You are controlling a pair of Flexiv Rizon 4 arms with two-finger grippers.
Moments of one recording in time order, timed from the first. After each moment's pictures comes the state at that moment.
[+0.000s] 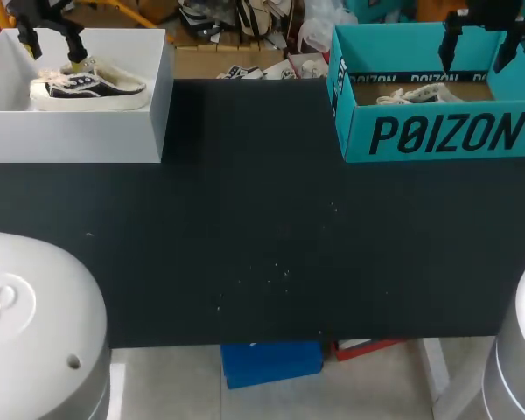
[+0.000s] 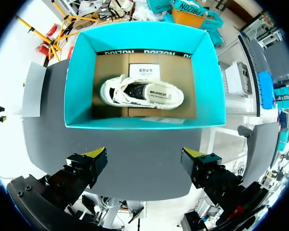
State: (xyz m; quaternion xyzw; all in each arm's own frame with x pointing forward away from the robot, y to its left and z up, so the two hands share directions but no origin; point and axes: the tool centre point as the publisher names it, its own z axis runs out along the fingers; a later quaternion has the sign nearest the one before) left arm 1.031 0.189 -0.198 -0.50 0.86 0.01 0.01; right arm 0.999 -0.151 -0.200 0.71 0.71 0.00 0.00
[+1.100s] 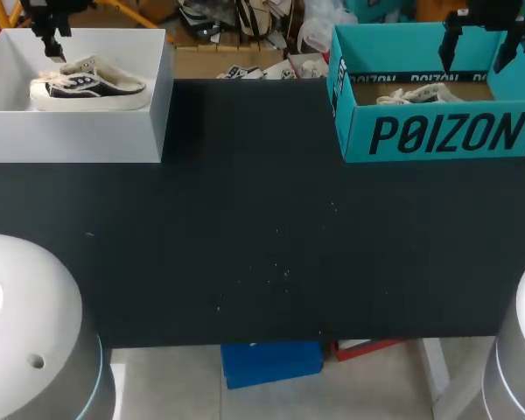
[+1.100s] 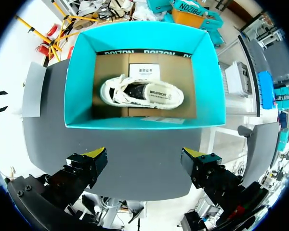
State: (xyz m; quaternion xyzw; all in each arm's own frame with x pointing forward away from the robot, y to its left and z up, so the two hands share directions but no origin) left arm 1.118 0.213 -0.219 0.00 1.00 0.02 0.10; right arm 0.999 -0.151 -0.200 0.71 0.71 0.00 0.00
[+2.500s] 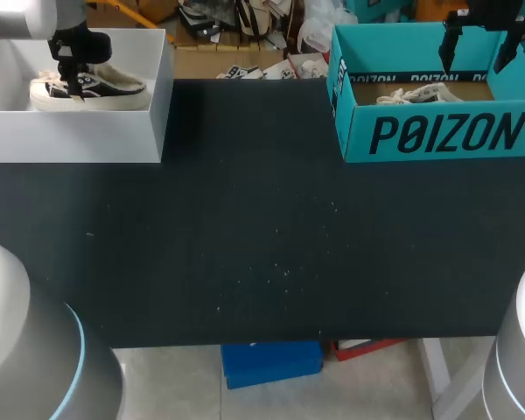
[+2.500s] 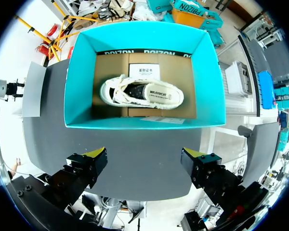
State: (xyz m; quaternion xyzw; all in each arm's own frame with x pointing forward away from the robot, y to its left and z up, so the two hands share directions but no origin) left arm 1.189 0.232 -0.381 0.02 1.00 0.04 0.03; right arm 0.999 -0.151 -0.200 0.71 0.71 0.00 0.00
